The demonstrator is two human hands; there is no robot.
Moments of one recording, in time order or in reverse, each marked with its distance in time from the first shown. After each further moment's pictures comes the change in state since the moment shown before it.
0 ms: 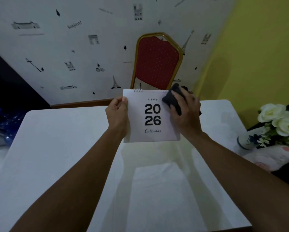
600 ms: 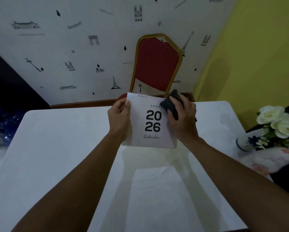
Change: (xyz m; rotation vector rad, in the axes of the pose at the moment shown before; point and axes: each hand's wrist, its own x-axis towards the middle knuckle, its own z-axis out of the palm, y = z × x) left_hand -0.007 -0.007 -0.001 0.102 -0.059 0.070; right_hand -0.013 -0.013 0.001 0.070 -0.049 0.083
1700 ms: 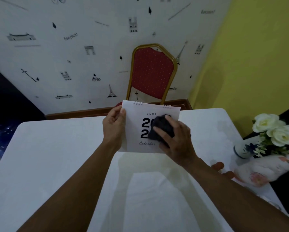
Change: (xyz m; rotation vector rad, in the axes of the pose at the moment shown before) left_hand 0.011 -0.002 -0.003 -0.031 -0.068 0.016; right_hand -0.037 0.015 0.003 -0.180 -0.072 -0.370
